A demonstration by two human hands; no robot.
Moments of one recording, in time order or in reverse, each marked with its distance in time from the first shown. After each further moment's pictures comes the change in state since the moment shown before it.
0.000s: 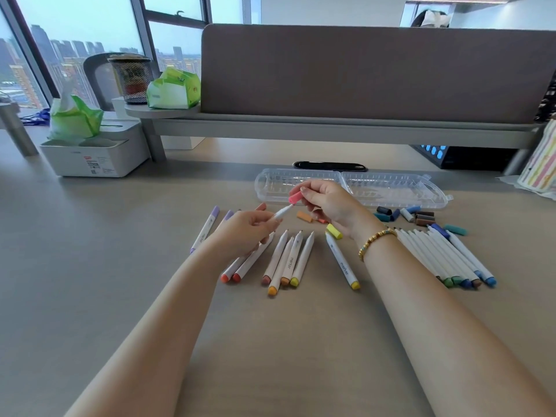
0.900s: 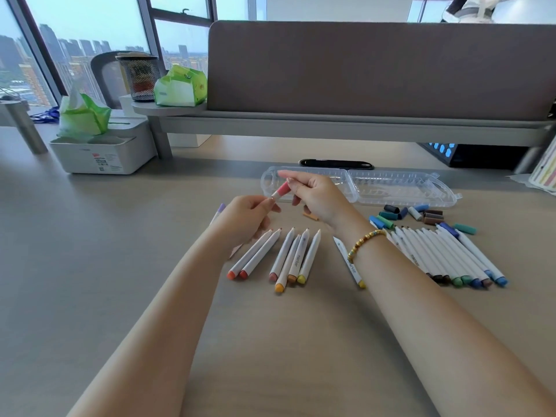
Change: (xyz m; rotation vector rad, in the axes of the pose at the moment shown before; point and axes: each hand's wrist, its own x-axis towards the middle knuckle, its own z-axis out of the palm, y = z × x) left_hand 0.004 0.005 -0.011 -0.046 0.061 0.019; right_hand 0.000 -0.014 0.032 -0.182 0.109 -0.140
